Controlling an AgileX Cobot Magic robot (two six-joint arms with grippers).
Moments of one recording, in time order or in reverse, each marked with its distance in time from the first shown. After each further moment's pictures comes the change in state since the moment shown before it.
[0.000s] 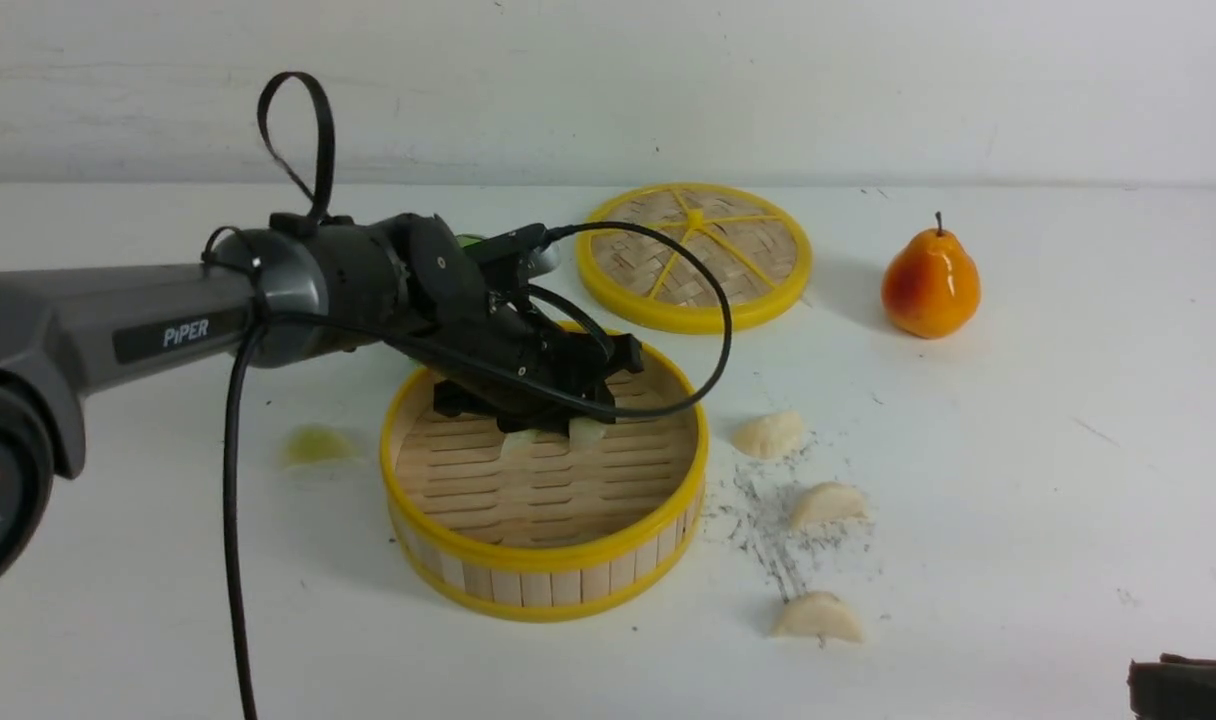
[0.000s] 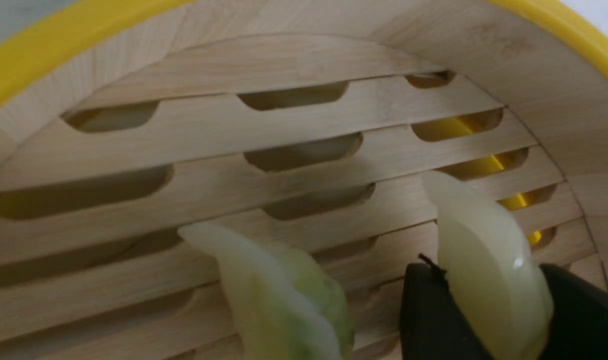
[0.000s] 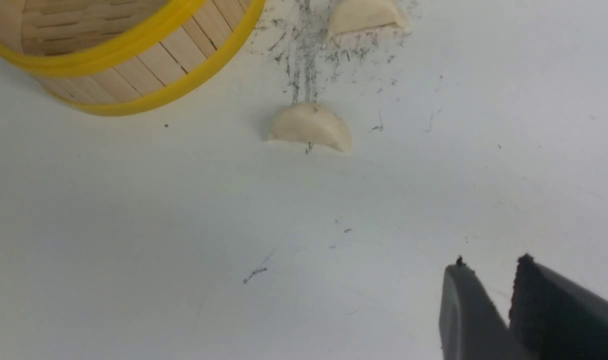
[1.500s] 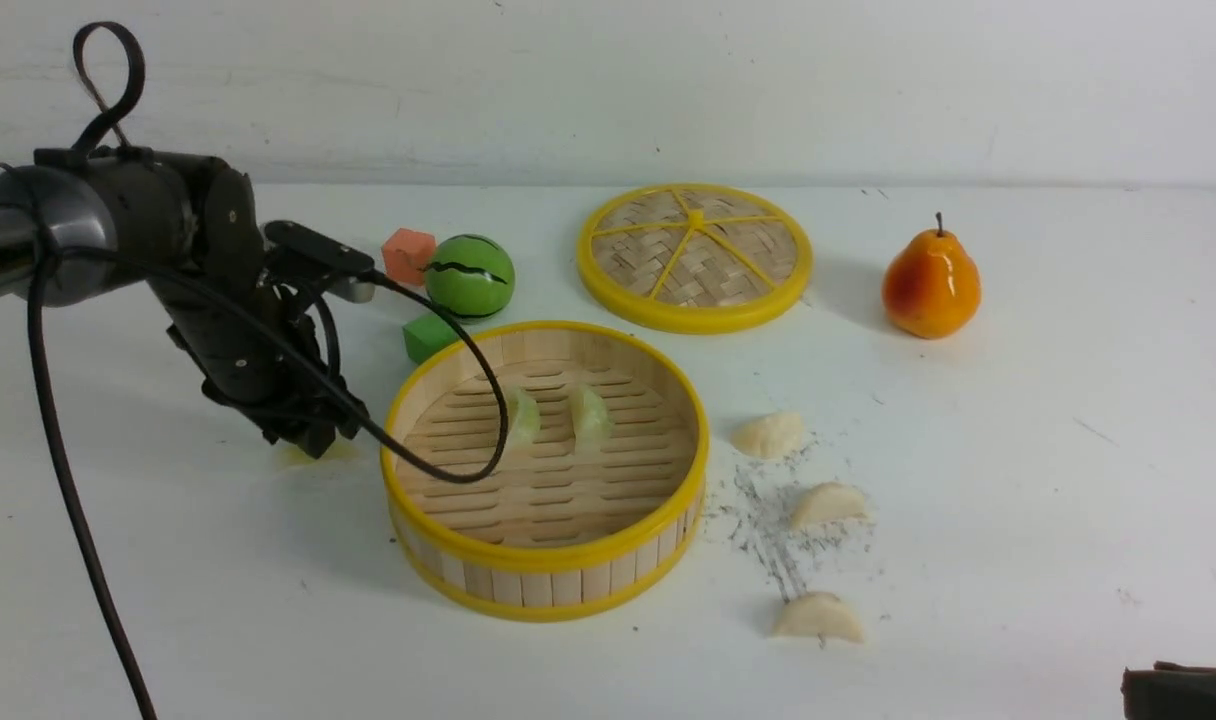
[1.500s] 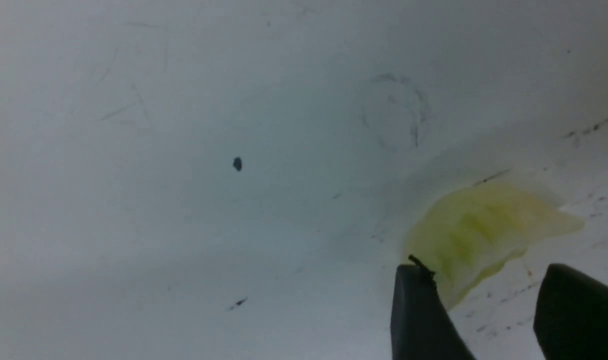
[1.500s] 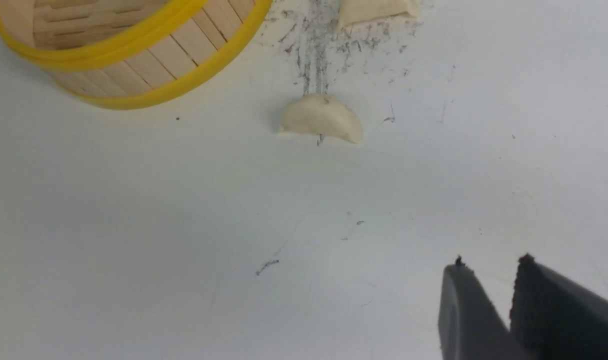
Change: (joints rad) right arm 0.000 0.000 0.000 0.018 0.019 -0.002; left arm 0.268 -0.038 -0.013 0.537 0.324 0.375
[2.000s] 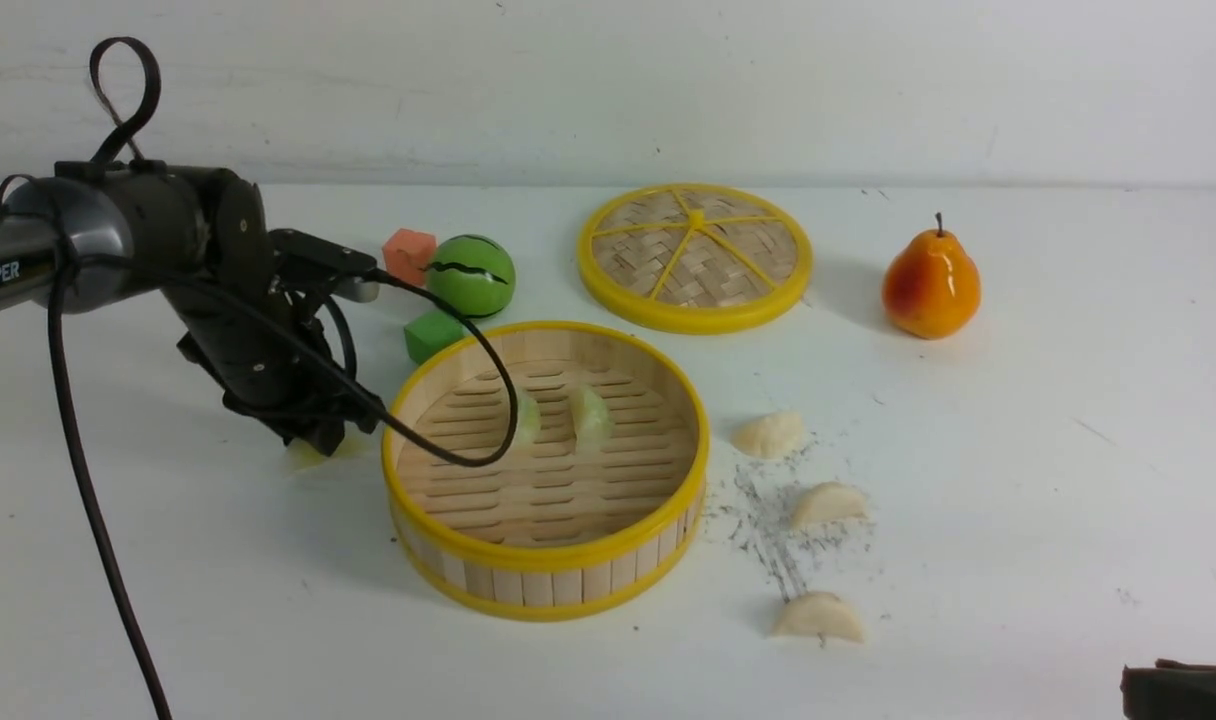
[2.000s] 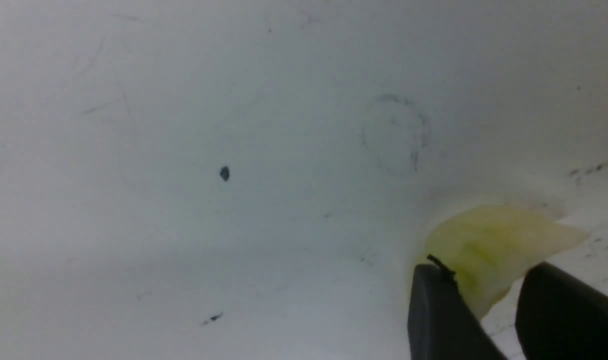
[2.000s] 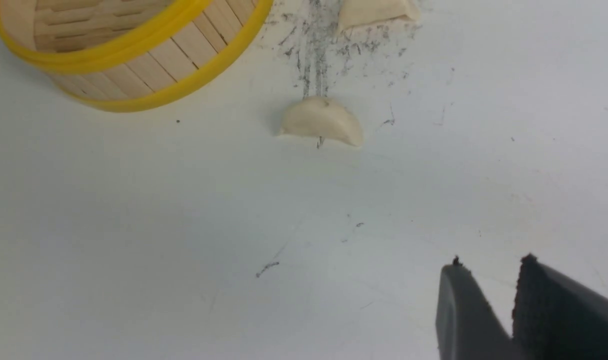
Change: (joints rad) right arm 0.000 0.000 0.000 0.000 -0.005 -0.001; left arm 0.001 0.034 -0.016 -0.038 -0.009 -0.078
